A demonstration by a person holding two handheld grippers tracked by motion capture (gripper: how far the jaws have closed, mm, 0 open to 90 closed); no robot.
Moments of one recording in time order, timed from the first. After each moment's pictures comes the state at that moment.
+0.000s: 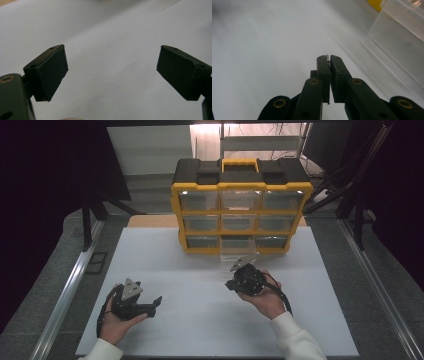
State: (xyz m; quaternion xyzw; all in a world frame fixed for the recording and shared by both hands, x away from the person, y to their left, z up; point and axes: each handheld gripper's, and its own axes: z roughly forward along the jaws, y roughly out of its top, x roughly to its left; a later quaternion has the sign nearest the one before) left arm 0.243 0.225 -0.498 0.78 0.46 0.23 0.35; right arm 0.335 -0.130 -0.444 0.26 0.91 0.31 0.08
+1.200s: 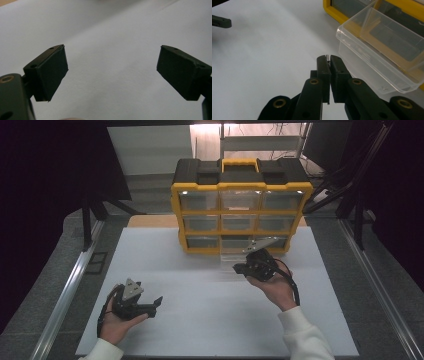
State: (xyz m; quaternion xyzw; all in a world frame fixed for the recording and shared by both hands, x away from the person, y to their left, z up) left arm 0.243 0.223 -0.498 0.79 0.45 0.24 0.35; right arm 0.355 -0.153 -0.410 0.29 0.88 0.36 0.10
